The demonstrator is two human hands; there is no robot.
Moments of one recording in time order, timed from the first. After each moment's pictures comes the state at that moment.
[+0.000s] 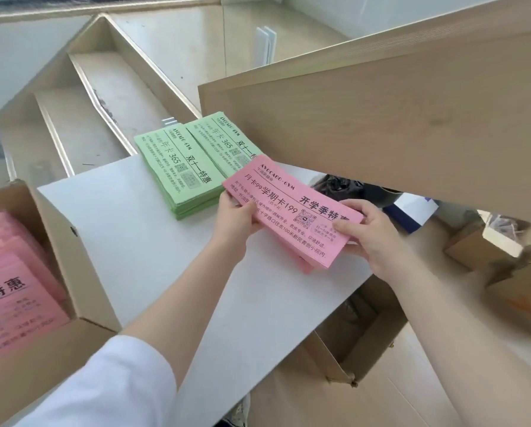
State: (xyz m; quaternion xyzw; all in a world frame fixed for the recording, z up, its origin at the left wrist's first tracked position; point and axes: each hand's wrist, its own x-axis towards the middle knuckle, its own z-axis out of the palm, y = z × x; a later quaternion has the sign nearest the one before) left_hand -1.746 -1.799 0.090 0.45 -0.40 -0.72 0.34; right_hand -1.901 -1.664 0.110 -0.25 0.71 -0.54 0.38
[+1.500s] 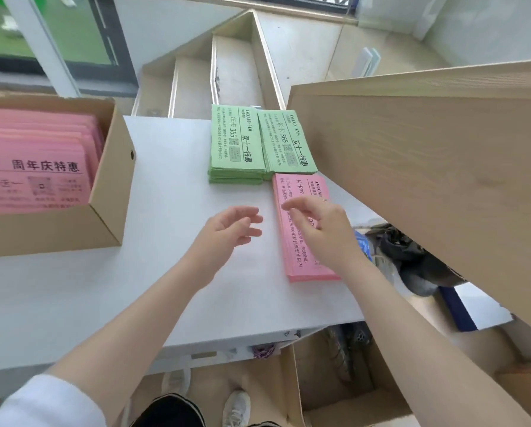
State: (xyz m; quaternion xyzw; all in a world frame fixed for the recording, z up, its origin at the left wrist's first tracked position) left_hand -1.708 -1.707 0.101 0.50 -0.49 -0.60 0.39; right_hand -1.885 -1.711 0.123 -0.70 0.58 -0.33 0.25
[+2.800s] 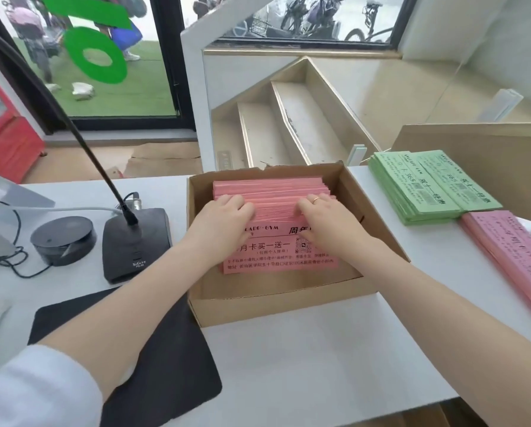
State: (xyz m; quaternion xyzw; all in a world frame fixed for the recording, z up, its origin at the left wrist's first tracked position) left_hand -1.287 -1.810 0.134 0.50 -0.87 0.02 0.06; right_hand -1.489 -1.808 0.139 -0.82 0.57 0.00 0.01
